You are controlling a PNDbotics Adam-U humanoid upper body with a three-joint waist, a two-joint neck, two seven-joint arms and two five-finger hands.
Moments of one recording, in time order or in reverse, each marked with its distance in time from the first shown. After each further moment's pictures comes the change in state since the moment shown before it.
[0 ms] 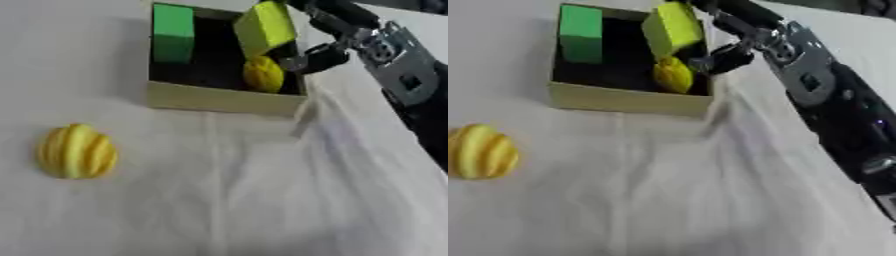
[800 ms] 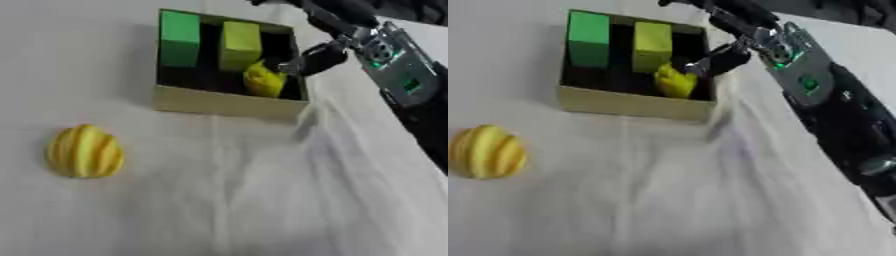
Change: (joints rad) left arm 0.009 0.000 -0.006 0.000 0.007 0.007 -0.012; right arm 0.018 -0.001 0.006 -0.043 -0.006 0.011 -0.005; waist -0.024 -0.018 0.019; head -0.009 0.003
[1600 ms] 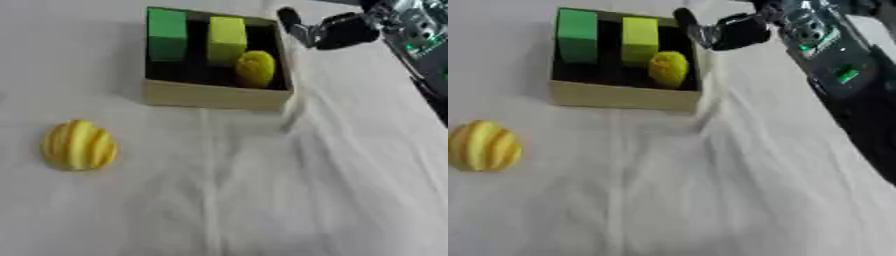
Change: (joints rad) left arm 0.033 0.000 0.001 0.000 -0.005 0.008 0.007; right arm 0.117 -0.092 -0.037 -0.335 -0.287 0.115 -0.102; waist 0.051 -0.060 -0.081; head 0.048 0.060
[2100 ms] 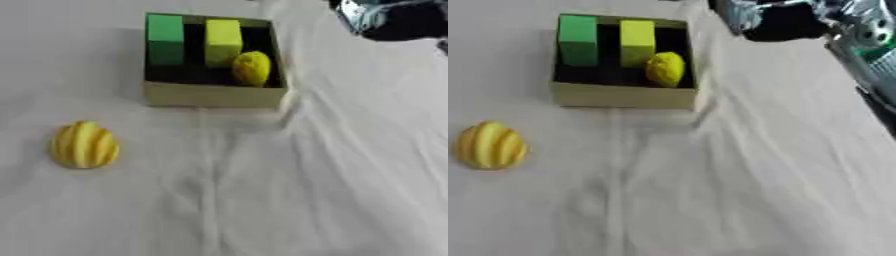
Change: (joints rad) left arm 0.030 0.001 0.015 0.000 -0.018 0.003 0.023; right arm 0.168 -0.052 -0.080 -0.143 -0.204 -0.070 -0.130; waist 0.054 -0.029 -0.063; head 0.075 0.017
